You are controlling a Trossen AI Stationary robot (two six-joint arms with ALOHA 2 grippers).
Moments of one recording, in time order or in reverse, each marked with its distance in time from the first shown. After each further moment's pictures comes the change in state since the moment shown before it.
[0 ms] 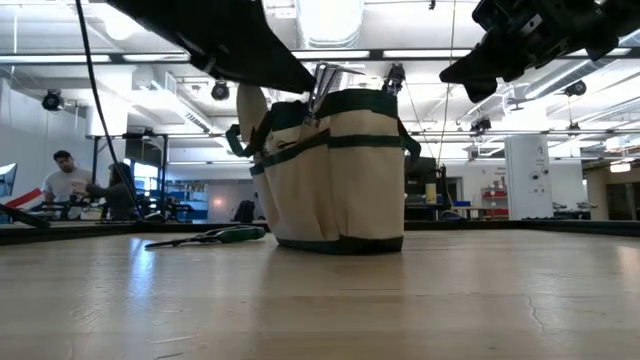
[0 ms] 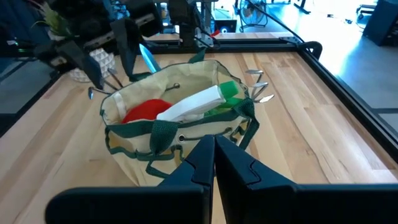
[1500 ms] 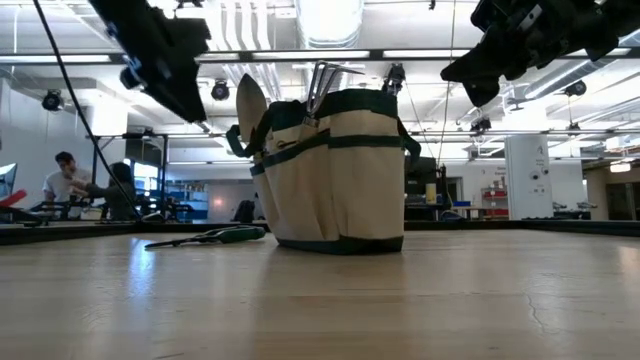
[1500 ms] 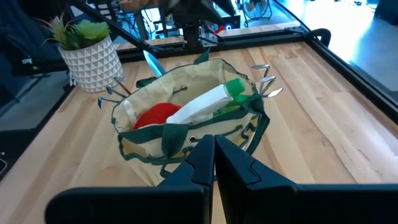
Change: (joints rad) left arm 0.376 -0.477 -0.005 -0.976 0.117 -0.530; right arm 0.001 0.000 0.000 0.000 -0.022 0.104
